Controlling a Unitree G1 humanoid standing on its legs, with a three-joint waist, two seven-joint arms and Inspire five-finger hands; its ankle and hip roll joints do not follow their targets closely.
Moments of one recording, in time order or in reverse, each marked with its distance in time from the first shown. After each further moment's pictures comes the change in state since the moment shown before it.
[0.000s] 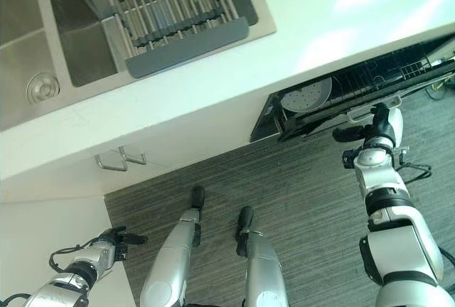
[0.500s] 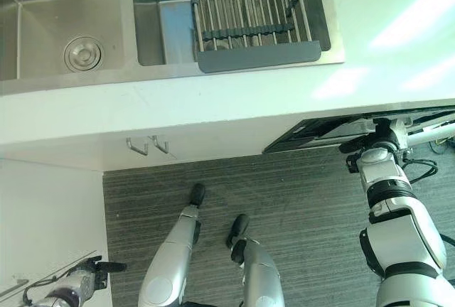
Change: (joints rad) left arm 0.183 0.049 0.109 0.020 0.001 -0.119 -0.012; right arm -0.070 0.001 0.105 0.100 0.002 0.151 0.024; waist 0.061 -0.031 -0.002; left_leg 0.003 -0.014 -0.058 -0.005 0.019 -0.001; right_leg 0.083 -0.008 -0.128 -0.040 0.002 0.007
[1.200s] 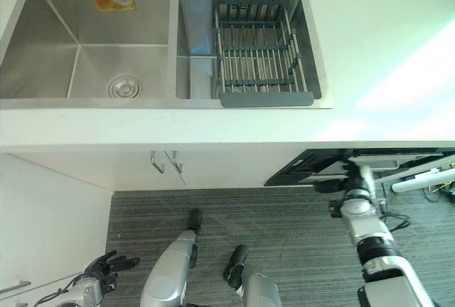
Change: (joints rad) left arm 0.088 -0.117 0.115 -0.117 -0.044 -0.044 -0.065; right arm 0.551 0.179 -0.221 -0.365 0.001 -0.155 0.061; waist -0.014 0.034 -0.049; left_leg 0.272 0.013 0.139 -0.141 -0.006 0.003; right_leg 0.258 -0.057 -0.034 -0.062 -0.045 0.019
